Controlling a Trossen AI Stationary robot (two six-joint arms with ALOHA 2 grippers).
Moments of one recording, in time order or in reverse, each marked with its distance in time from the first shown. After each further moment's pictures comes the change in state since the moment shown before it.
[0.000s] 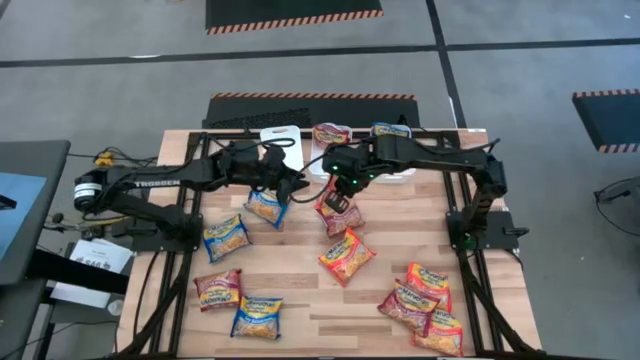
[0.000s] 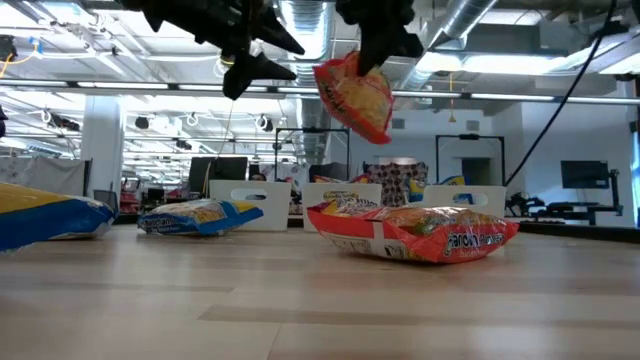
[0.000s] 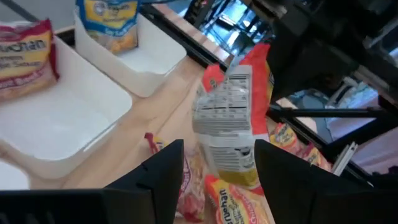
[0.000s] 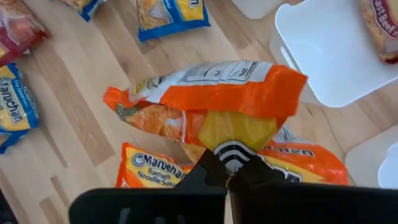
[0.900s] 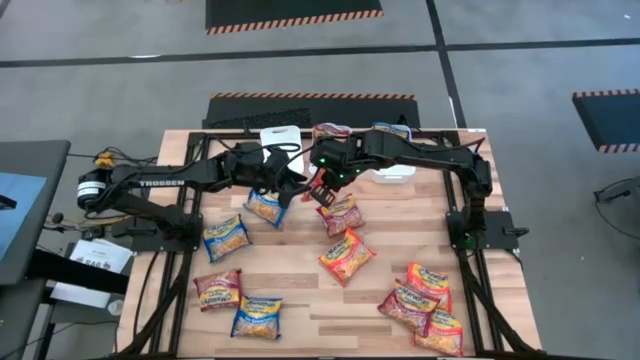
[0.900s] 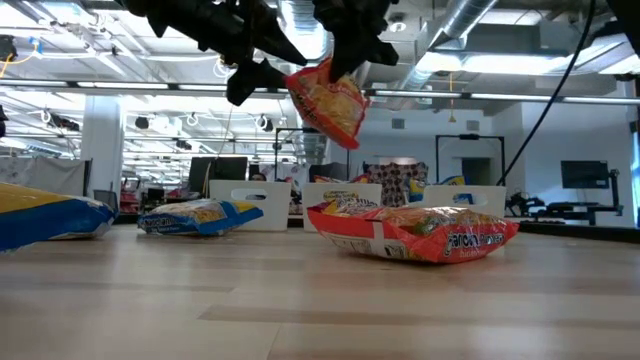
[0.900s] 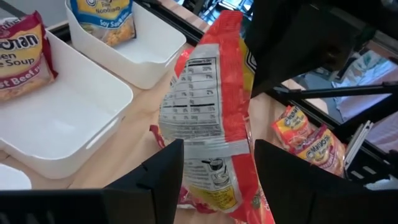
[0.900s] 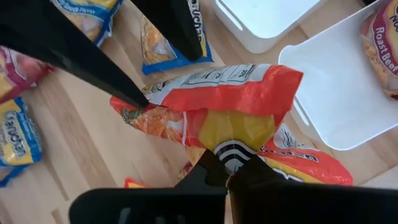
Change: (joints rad) left arm -0.008 0.035 -0.001 0.001 0.002 0.083; right arm -0.028 0.101 0.111 0.047 0.000 -0.013
